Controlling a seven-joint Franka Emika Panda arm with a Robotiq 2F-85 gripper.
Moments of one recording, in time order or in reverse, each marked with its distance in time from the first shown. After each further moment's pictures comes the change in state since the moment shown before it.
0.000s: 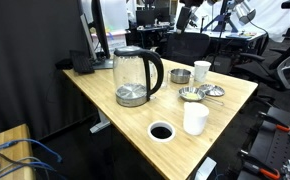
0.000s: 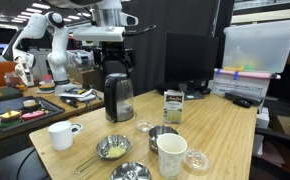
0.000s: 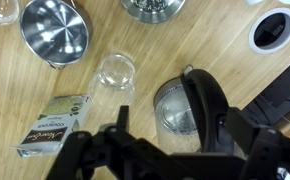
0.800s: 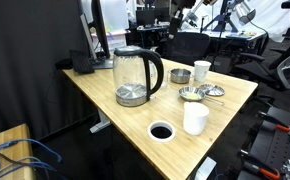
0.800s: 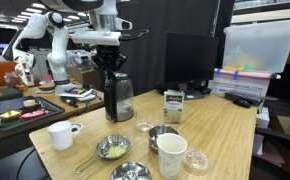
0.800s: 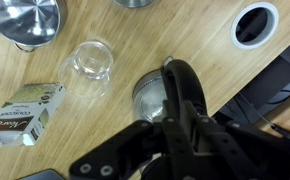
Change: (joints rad) arm 0.039 0.046 0.026 0.032 0.049 0.003 -0.037
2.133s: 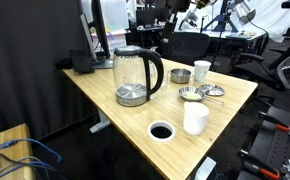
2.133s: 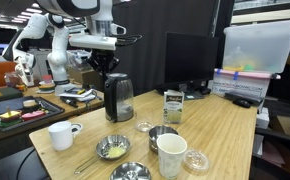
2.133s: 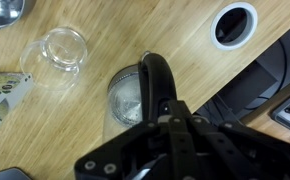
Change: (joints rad) arm 0.009 0.034 0.050 0.018 0.061 -0.010 -0.066
